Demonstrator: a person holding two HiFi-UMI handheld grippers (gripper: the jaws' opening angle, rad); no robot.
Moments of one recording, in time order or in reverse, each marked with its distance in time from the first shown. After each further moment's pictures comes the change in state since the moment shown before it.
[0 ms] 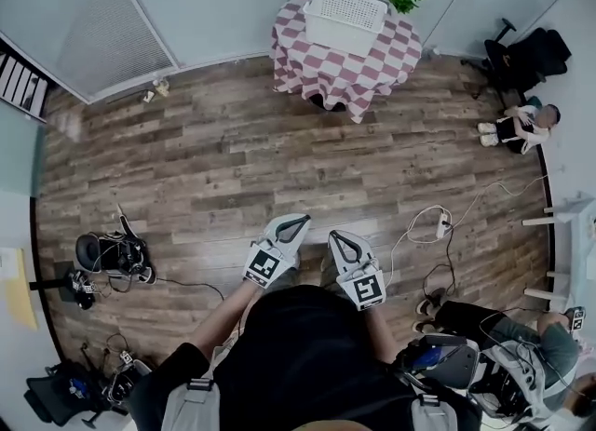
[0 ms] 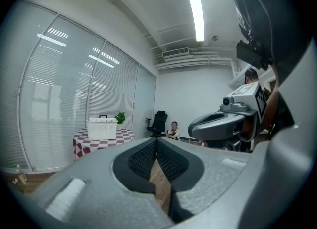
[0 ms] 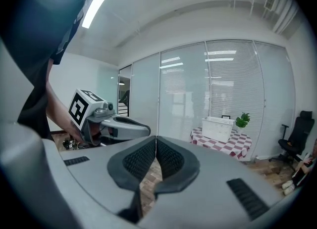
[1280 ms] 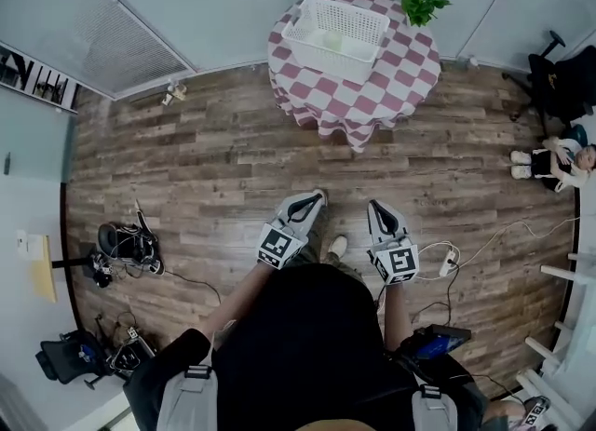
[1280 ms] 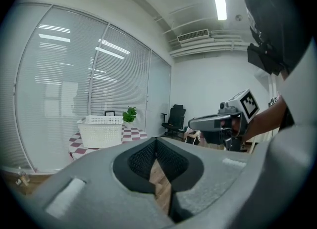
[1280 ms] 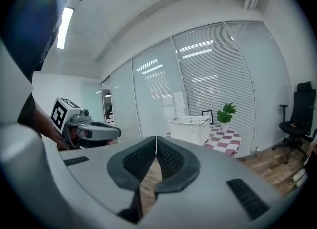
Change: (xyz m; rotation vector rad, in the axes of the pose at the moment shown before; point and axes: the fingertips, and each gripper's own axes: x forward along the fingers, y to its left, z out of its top) left arm 0.332 0.108 0.043 -0.032 0.095 0.165; right arm 0.071 -0.418 -0.019 0.200 -0.067 -0.033
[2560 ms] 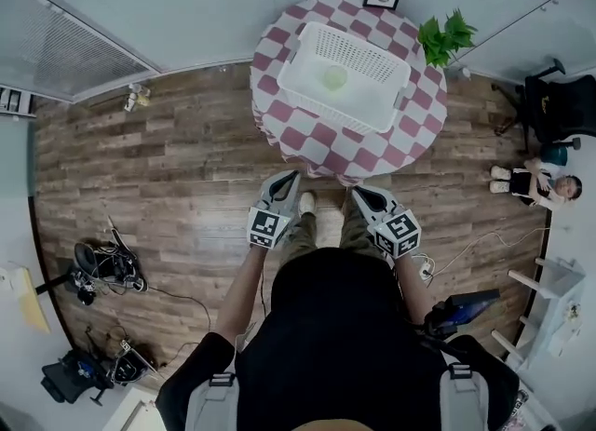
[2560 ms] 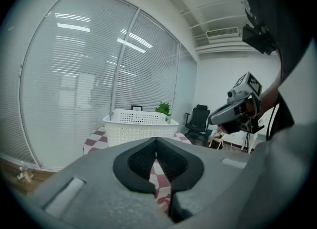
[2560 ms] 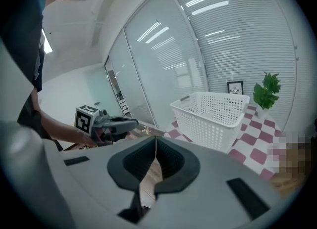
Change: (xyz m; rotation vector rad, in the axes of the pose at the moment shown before) left arm 0.155 0.321 -0.019 -0.124 0.033 0.150; right arm 0.313 -0.094 0.025 0.067 0.376 0.251
